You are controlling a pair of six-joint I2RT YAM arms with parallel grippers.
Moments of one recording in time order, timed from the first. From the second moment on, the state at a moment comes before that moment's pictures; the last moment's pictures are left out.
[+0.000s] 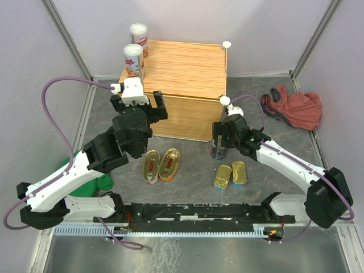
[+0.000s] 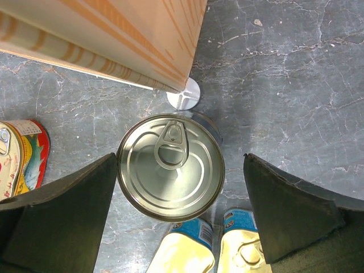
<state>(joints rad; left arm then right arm) -1.08 1.08 1.41 -0.43 -1.10 -0.22 0.61 1.27 0.86 -0.38 0.23 0.46</state>
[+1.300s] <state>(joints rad) -1.08 1.13 1.26 -0.28 -0.90 -0.16 0.68 1.10 0.82 -0.46 0.28 0.44</state>
